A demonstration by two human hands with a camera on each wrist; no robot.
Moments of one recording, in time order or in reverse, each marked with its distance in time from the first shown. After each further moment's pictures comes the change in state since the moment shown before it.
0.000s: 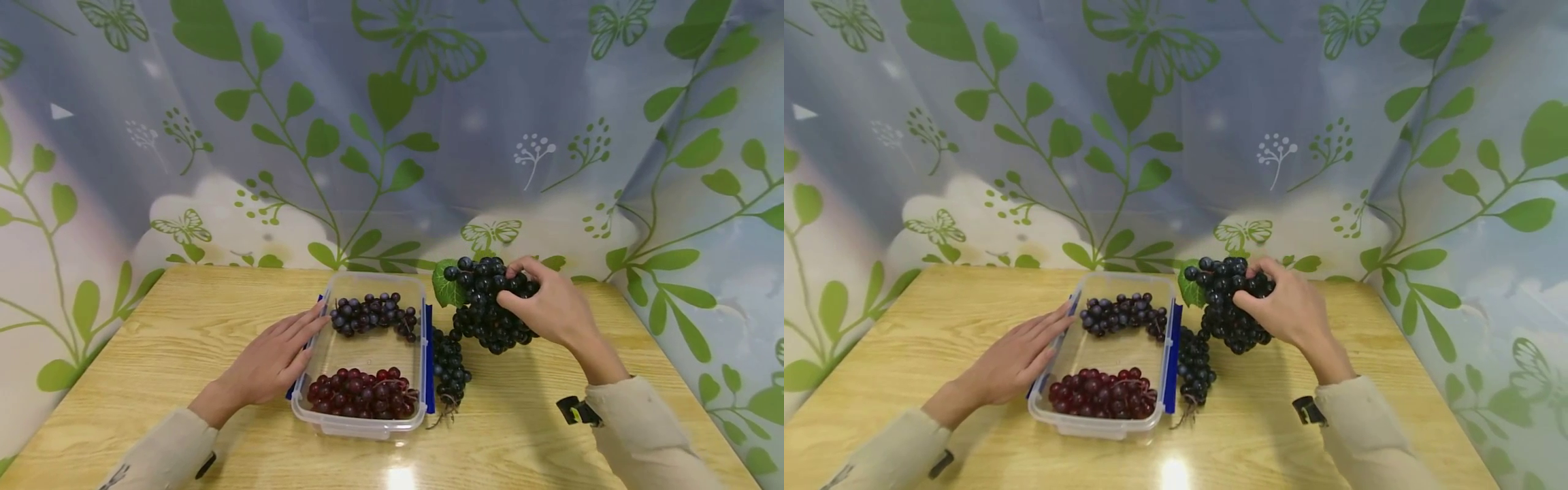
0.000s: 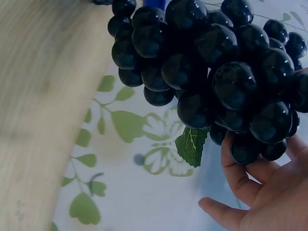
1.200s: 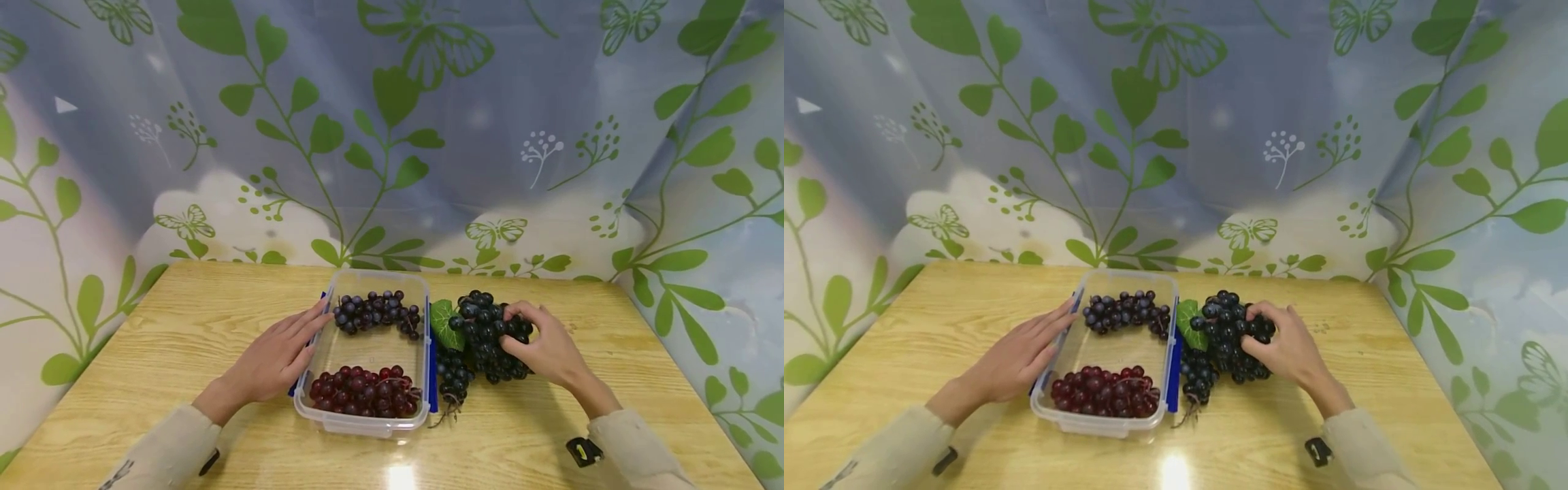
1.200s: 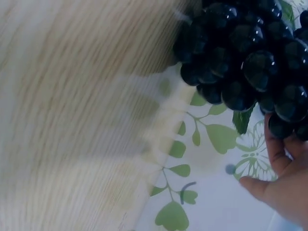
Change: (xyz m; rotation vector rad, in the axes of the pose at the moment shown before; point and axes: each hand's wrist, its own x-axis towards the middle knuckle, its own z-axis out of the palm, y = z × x) left_hand -0.001 0.001 0.000 -0.033 0.014 0.011; right_hand -0.021 0.059 0.062 0.226 -0.001 -0.207
